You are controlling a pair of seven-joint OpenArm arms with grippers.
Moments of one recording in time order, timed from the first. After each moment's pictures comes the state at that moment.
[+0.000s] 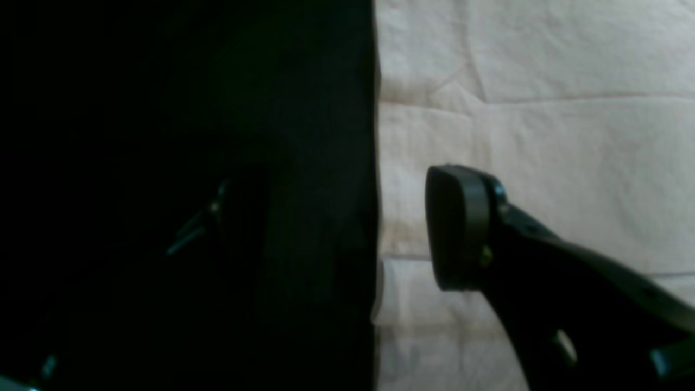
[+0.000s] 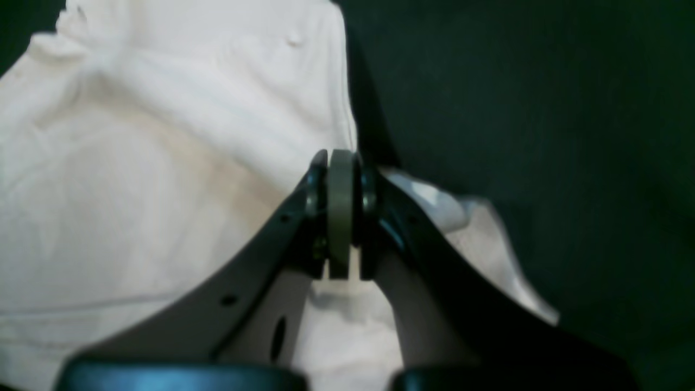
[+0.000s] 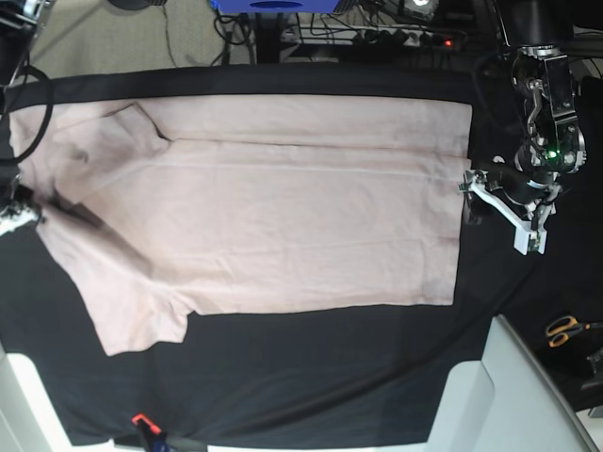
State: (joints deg) left arm 7.8 -18.5 -17.5 83.1 -16.3 -16.1 37.2; right arm 0.5 18.0 30.4 75.0 29.4 16.7 -56.8
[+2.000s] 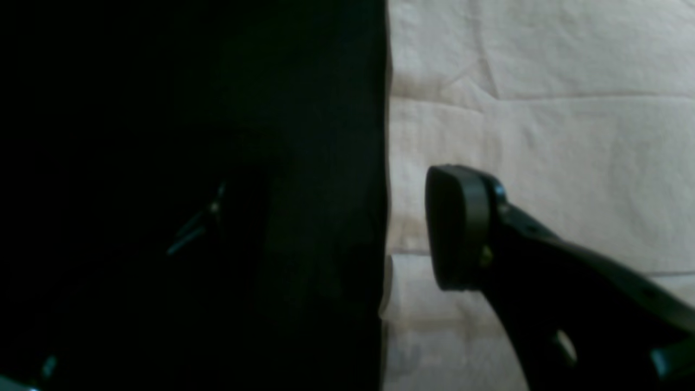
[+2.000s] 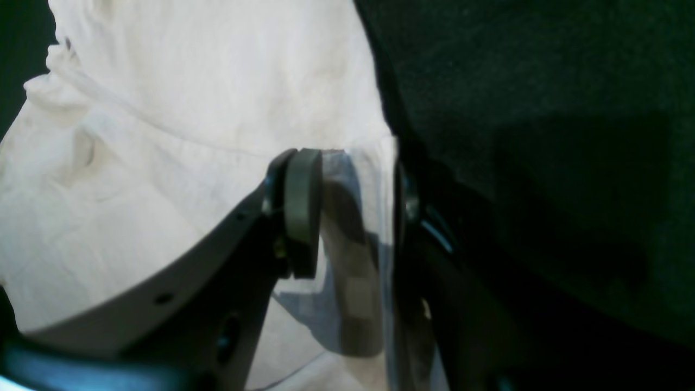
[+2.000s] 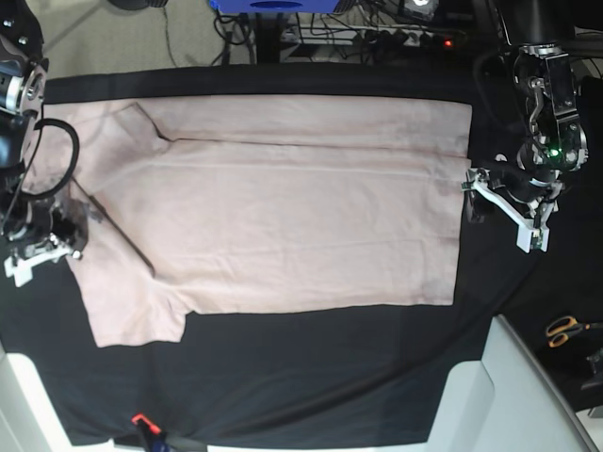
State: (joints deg) left arm 8.1 -18.7 -18.1 83.0 -16.4 -16.1 37.2; right arm 21.5 20.7 19.7 32.3 29.6 19.9 -39.4
